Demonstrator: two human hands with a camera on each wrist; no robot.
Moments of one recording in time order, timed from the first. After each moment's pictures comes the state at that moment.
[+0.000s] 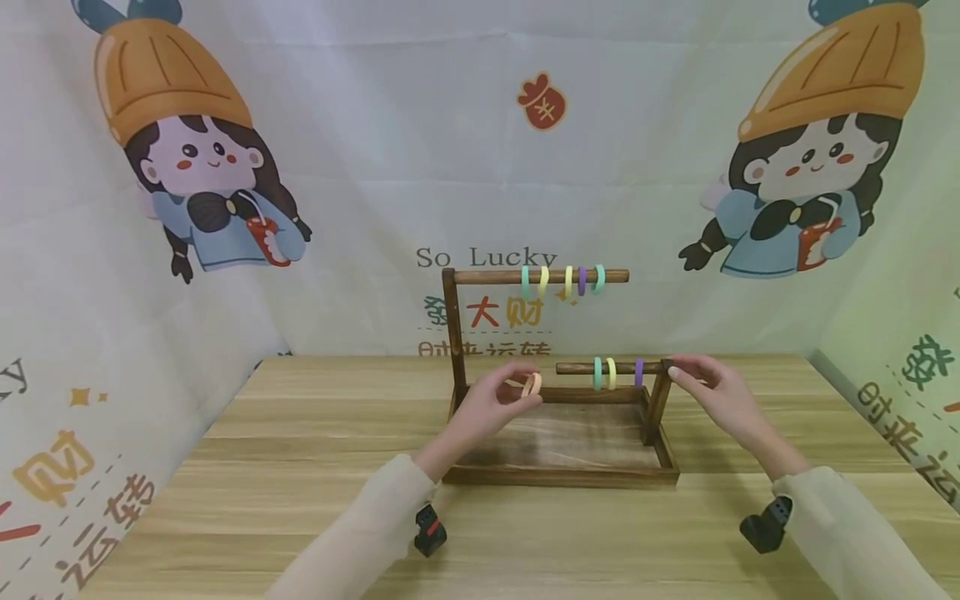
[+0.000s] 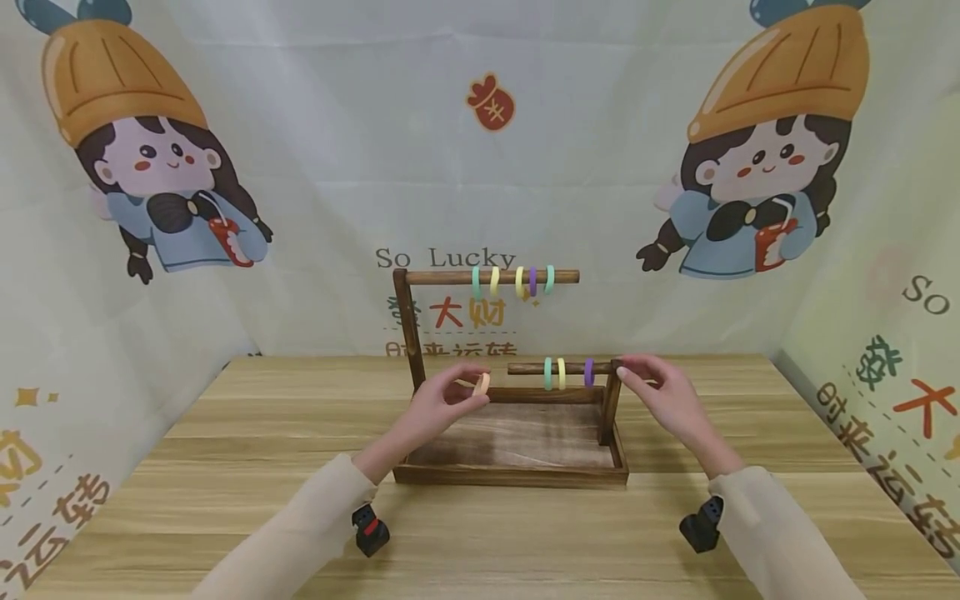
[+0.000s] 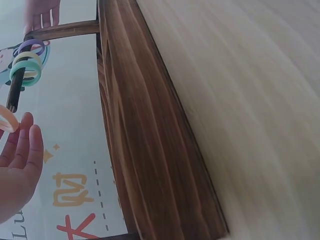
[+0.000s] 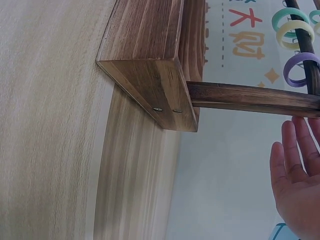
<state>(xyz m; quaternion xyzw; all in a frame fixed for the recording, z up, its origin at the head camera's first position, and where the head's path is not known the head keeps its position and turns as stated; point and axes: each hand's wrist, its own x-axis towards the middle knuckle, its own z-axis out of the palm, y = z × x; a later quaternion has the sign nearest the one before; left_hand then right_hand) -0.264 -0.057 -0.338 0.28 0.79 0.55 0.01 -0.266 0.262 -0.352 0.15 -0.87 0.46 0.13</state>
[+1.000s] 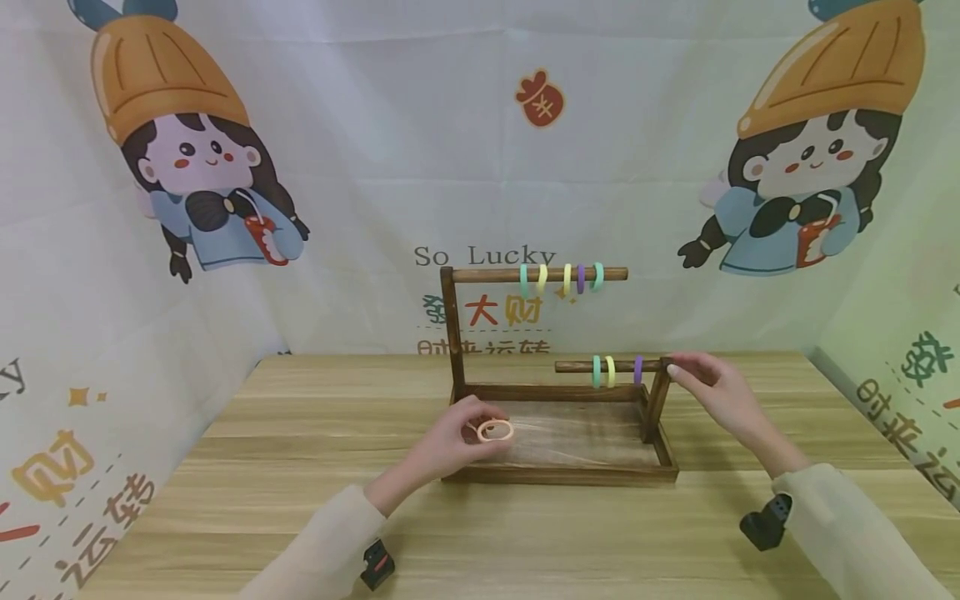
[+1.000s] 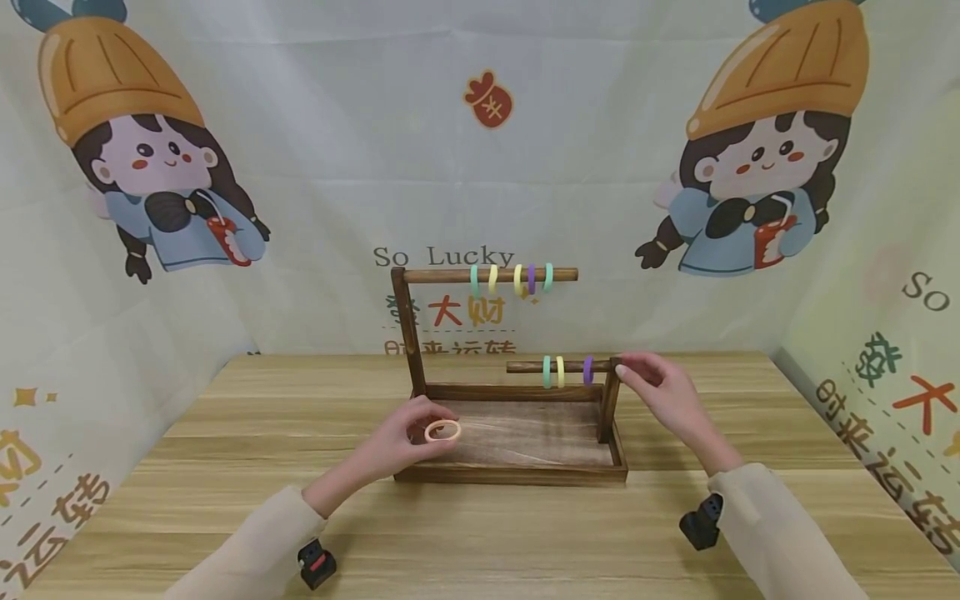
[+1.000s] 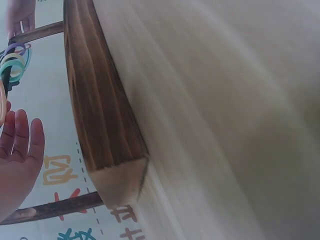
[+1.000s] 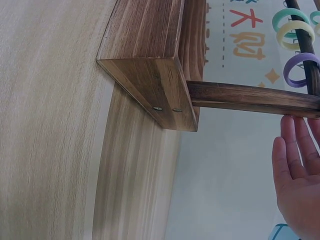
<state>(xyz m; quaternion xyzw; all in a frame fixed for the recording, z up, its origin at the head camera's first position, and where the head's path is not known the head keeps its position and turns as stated) -0.242 -0.100 -0.363 0.33 0.81 0.48 -0.01 -0.264 0.263 -0.351 0.15 -0.87 0.46 0.13</state>
